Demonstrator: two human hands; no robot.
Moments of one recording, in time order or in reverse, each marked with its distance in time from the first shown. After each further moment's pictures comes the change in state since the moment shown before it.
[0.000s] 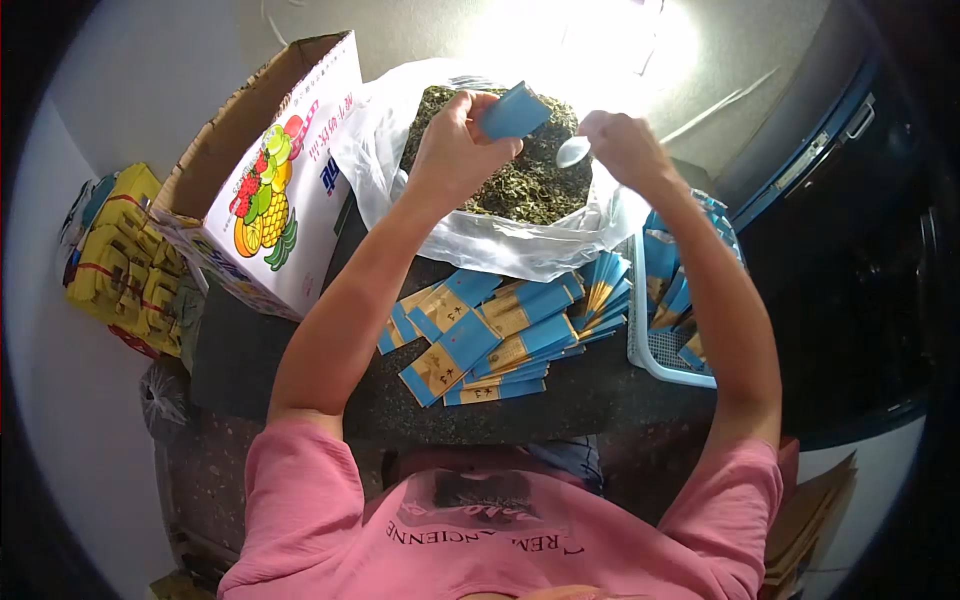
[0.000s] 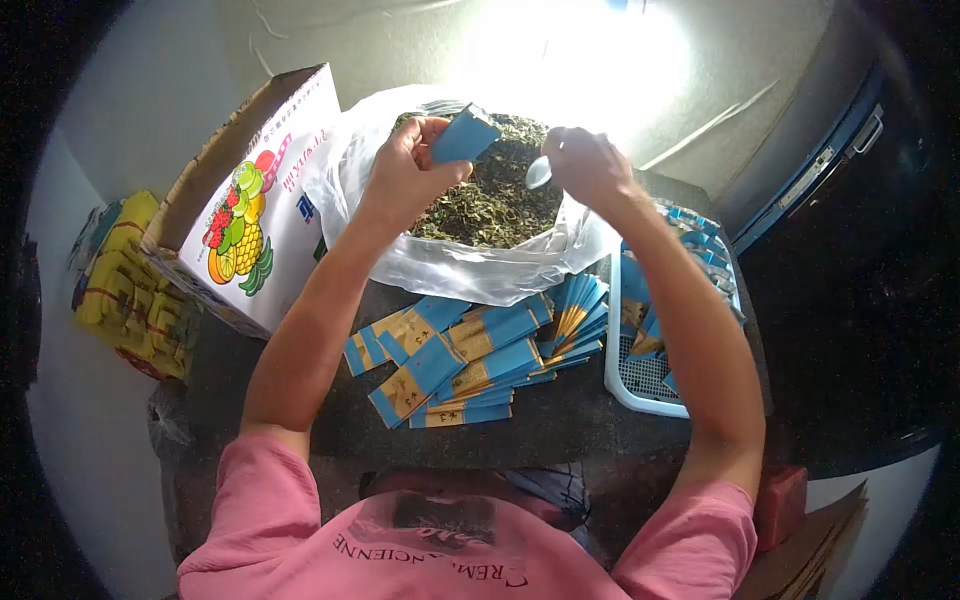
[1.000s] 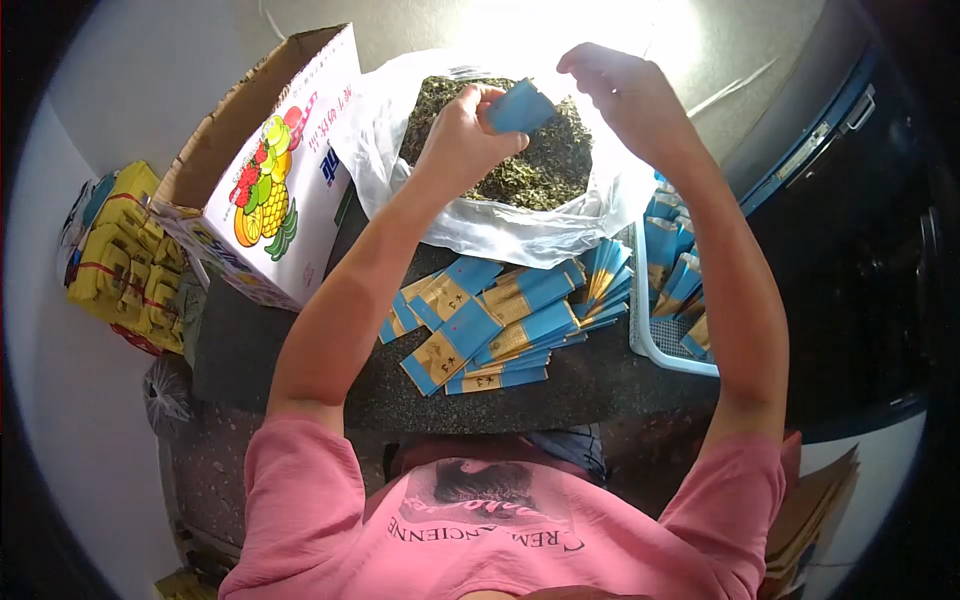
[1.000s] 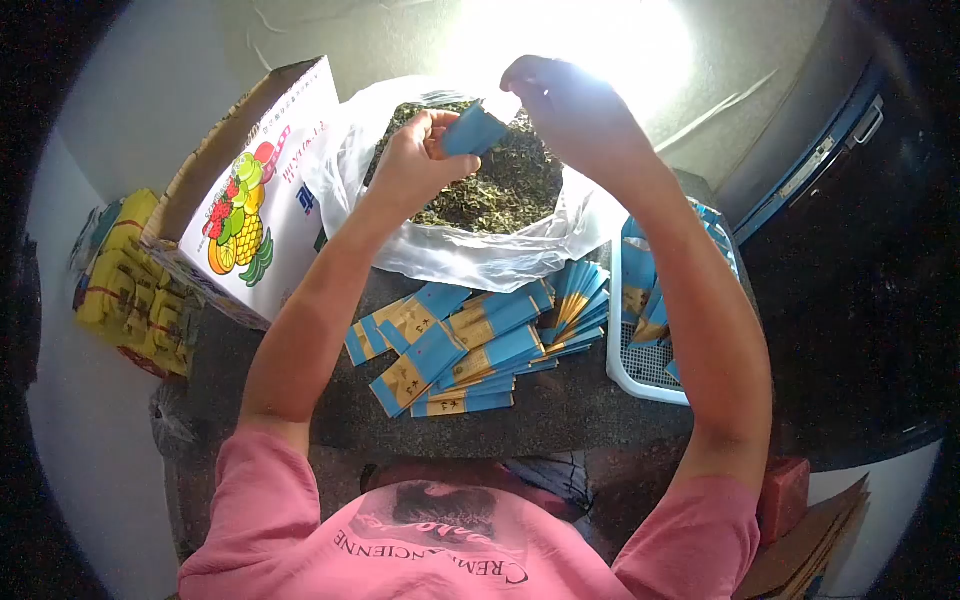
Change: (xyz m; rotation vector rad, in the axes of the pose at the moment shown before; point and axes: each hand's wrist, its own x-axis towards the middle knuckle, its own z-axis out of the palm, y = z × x) left_hand 0.008 -0.015 0.005 0.105 -0.033 0.011; right_hand -0.009 -0.053 -0.059 0.214 0.051 -0.238
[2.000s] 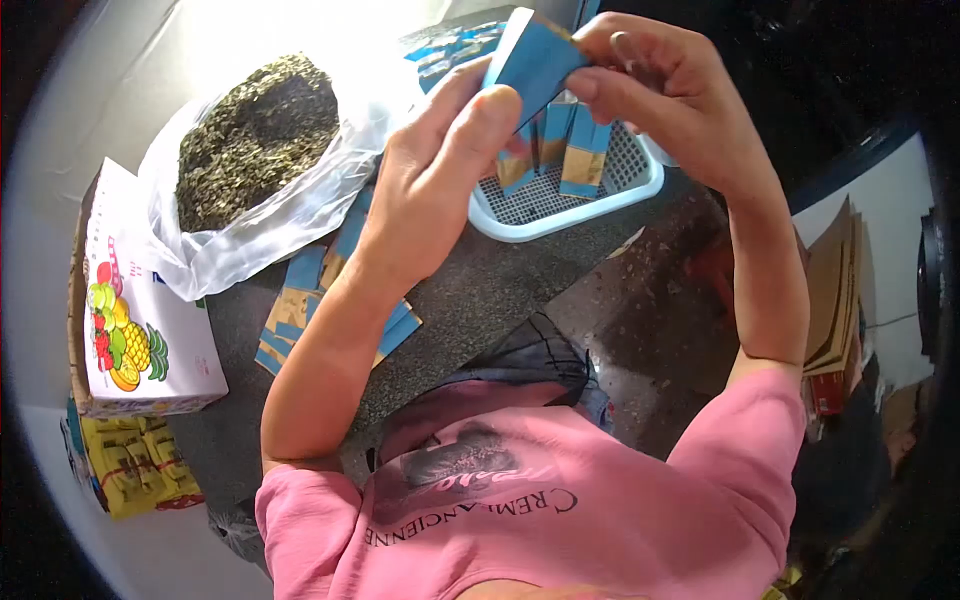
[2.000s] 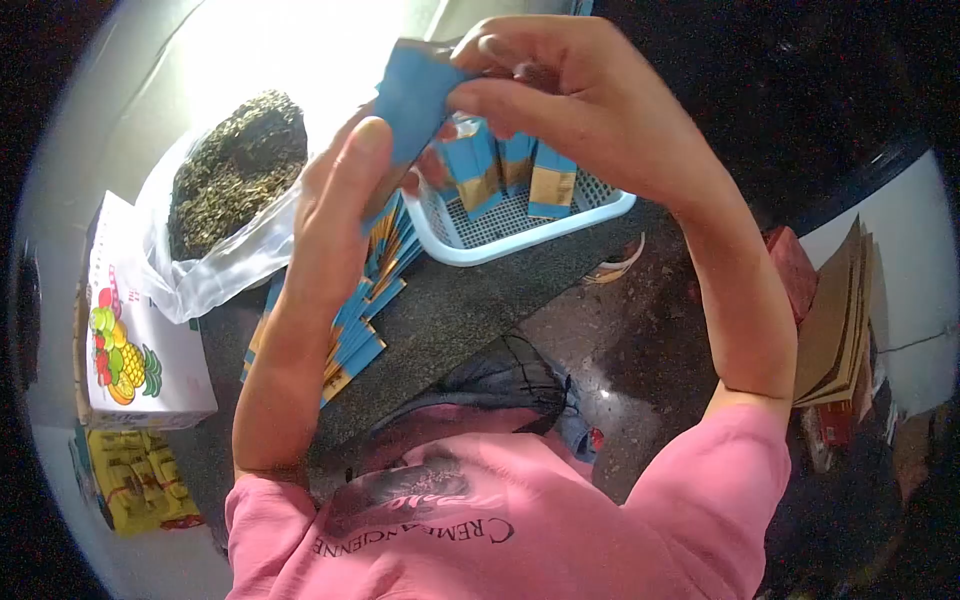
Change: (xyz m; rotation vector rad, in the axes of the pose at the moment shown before) left_hand -0.097 0.127 0.160 -0.522 -0.585 0.089; right_hand -0.231 -0.010 -0.132 0.550 0.098 0.239
